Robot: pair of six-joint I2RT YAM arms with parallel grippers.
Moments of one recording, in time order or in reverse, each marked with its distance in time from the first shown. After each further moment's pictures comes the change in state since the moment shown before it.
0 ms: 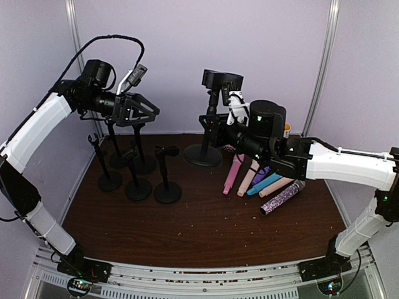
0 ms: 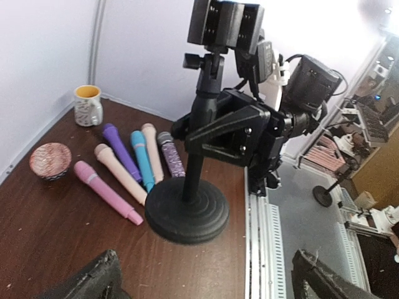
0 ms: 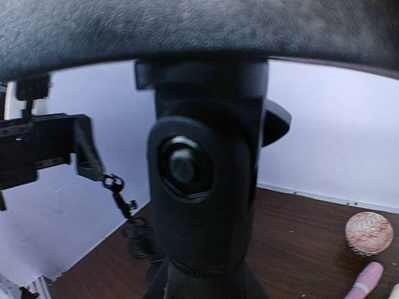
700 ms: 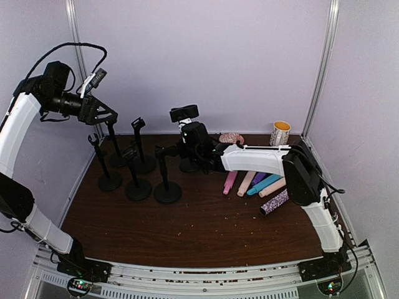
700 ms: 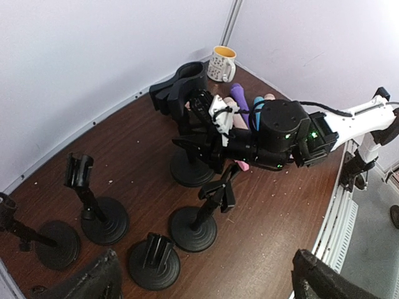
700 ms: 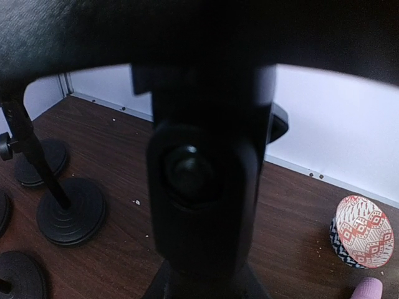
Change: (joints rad) left arm 0.349 -0.088 0.076 -0.320 -0.316 0.160; right arm -0.139 0.818 0.637 -0.145 0.219 -0.205
